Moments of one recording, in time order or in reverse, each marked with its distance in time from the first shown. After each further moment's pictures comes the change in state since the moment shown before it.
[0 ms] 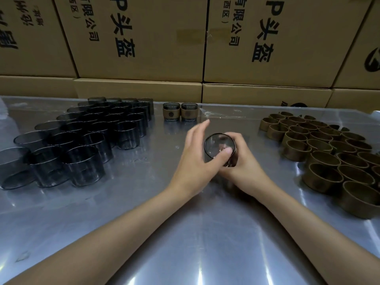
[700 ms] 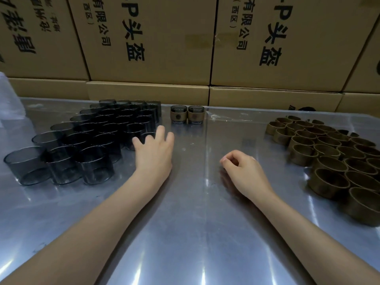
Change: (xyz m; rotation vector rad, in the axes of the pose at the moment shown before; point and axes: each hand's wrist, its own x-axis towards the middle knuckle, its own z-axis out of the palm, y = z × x) left_hand 0.018 -0.036 -0.068 1.467 0.035 -0.137; right_hand 0.002 -0.003 0.009 -0.369 0.106 0.175
